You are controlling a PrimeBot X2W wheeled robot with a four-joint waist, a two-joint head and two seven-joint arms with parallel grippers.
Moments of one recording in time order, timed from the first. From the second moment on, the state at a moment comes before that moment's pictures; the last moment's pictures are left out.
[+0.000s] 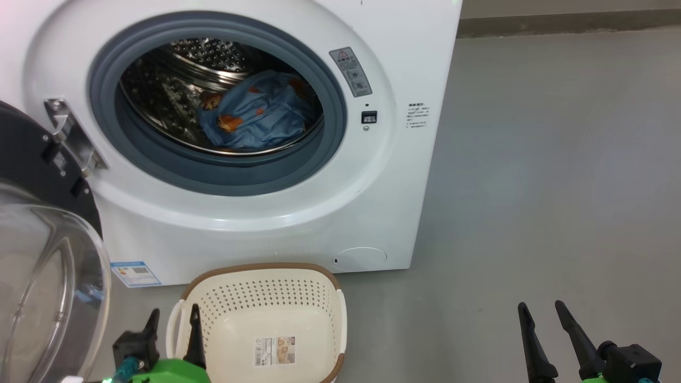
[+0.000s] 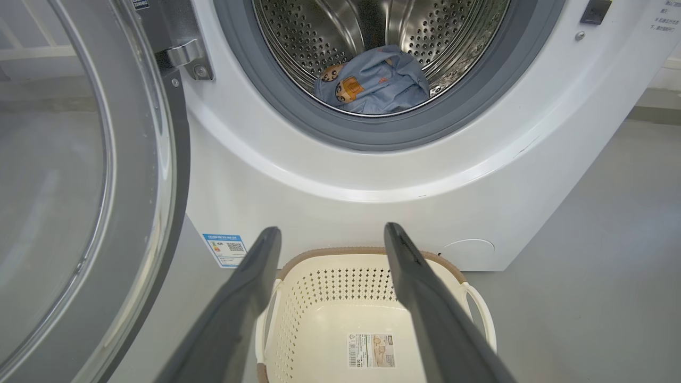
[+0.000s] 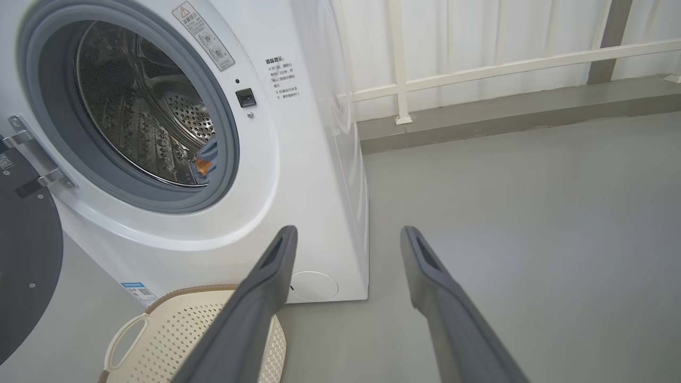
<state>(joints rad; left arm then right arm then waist) -0.23 0.06 -0.14 0.64 -0.23 0.03 -0.25 0.09 -0.04 -0.06 0.16 0.24 0.13 -0.26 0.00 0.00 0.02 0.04</state>
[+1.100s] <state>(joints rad) -0.02 0.05 -0.07 0.45 -0.22 0.04 -0.25 0.09 -0.04 -0.04 0.16 0.23 0.13 -0.26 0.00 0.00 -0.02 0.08</state>
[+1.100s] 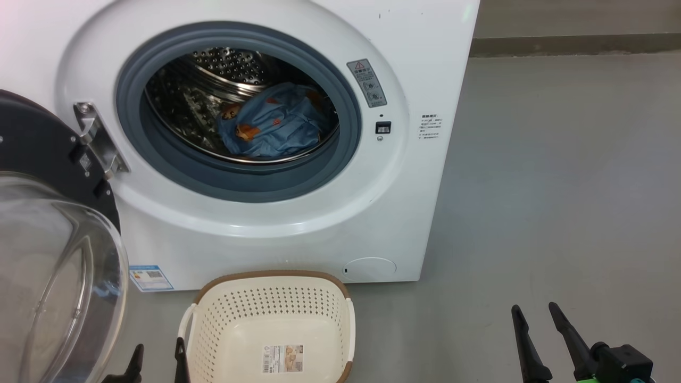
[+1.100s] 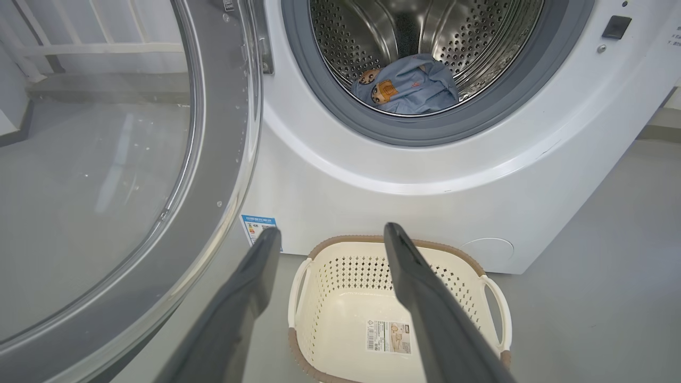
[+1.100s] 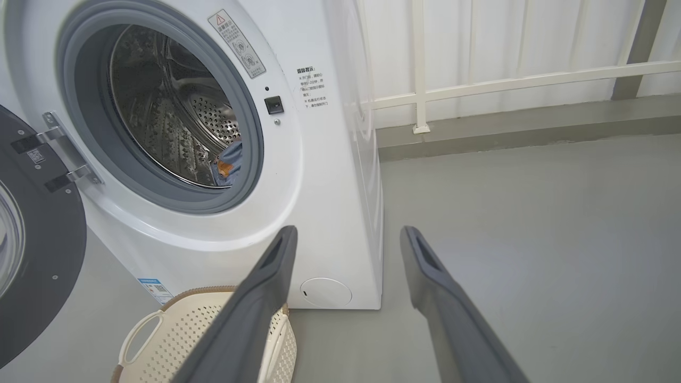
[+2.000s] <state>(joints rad) 0.01 0.05 -0.08 0.41 -0.21 0.04 -0.25 0.11 -0.04 -0.05 0.24 0.17 0.13 -0.26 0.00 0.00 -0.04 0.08</state>
